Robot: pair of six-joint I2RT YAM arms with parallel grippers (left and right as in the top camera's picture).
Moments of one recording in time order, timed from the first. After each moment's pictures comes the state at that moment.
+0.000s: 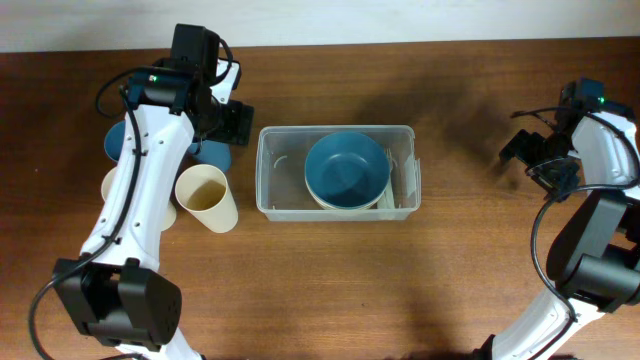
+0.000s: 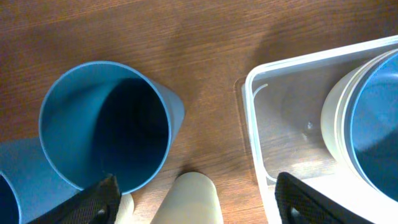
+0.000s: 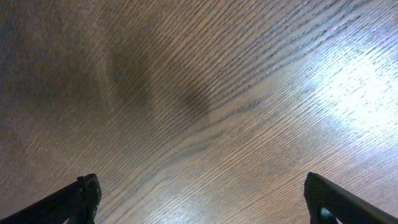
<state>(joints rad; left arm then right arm) -0.16 1.85 1.85 -1.18 -0.03 0.07 -0.37 2.02 1.60 -1.09 -0.02 0.45</state>
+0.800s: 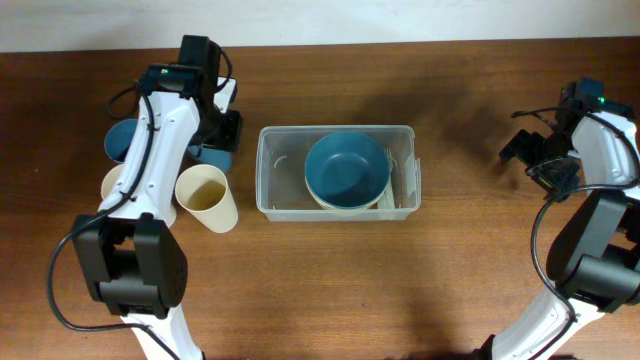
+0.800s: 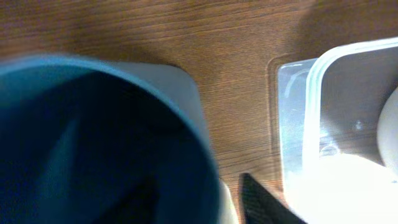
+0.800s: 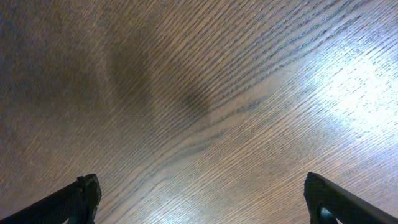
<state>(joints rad) -0.12 2.00 1.85 -1.19 -0.04 0.06 -0.37 2.02 1.60 -1.09 -0.02 0.45</state>
